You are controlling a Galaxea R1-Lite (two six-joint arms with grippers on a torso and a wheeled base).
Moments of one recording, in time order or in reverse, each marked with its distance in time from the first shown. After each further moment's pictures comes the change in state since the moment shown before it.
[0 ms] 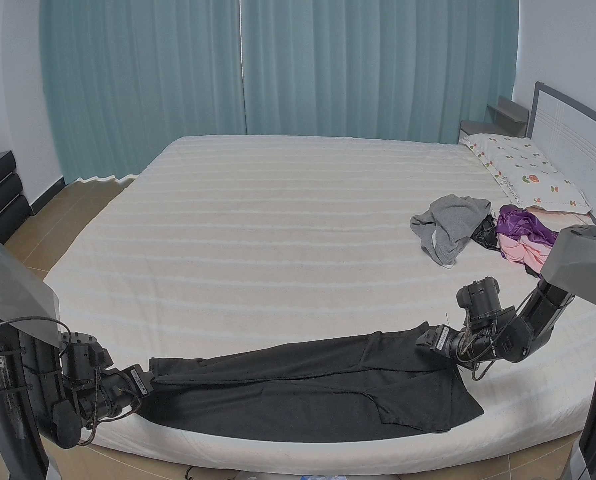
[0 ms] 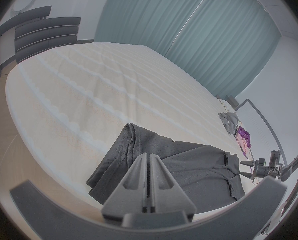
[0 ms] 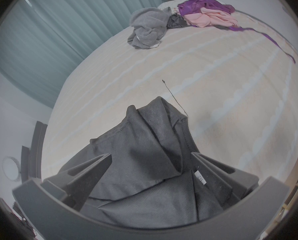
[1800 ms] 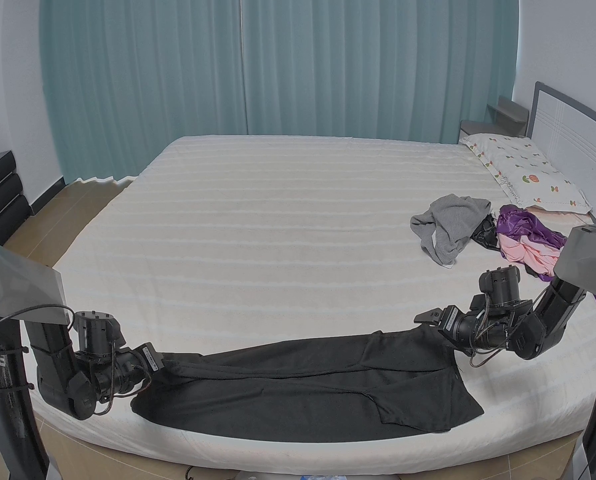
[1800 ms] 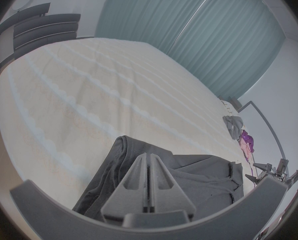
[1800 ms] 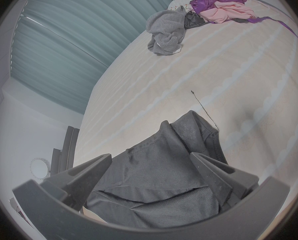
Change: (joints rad) left arm 0.007 0.016 -0.284 0.278 -0.013 -0.010; right arm -0.079 -0.020 0.045 -0.221 0.280 0.029
